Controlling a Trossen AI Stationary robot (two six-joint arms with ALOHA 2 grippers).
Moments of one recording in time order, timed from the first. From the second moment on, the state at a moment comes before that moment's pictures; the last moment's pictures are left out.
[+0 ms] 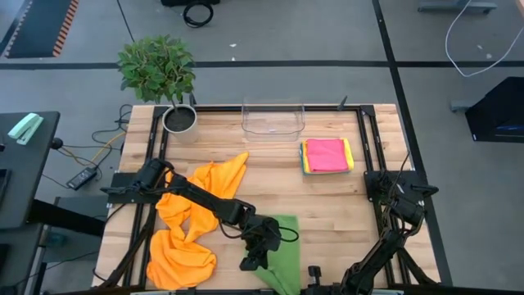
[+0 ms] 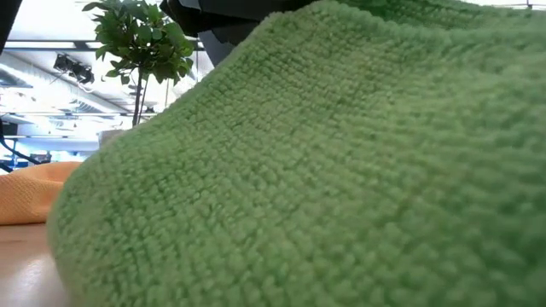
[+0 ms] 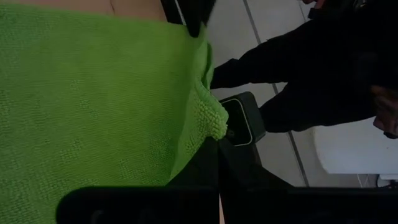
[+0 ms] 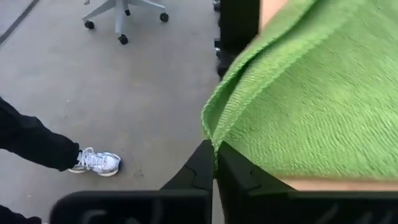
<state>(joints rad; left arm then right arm) -0.38 2.08 1.42 -0.08 0.56 -0.41 1.04 2.24 1.34 0.01 0.65 0.81</state>
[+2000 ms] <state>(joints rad) -0.48 1.75 0.89 0.08 -0.29 -1.11 0.45 1.39 0.67 -0.06 0.14 0.97</state>
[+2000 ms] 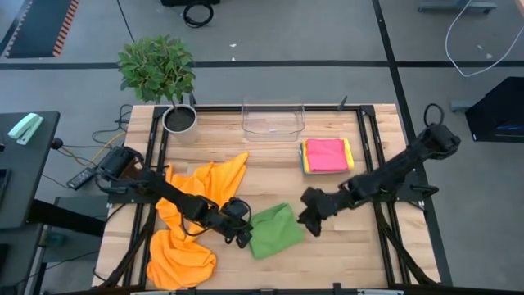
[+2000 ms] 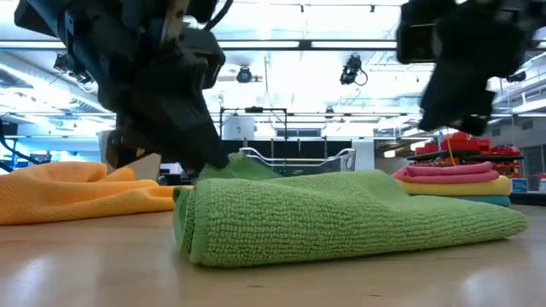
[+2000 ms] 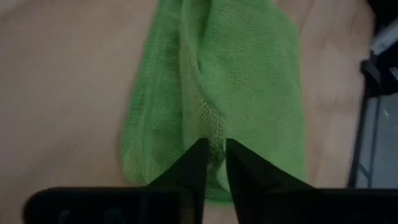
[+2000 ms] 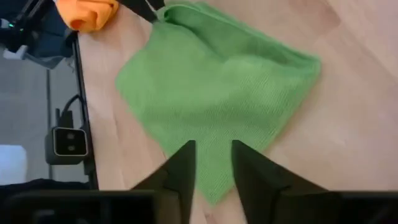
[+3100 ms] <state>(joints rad) -0.36 1.85 1.02 -0.12 0.00 -0.53 0.55 1.62 0.67 0.16 0.18 1.09</state>
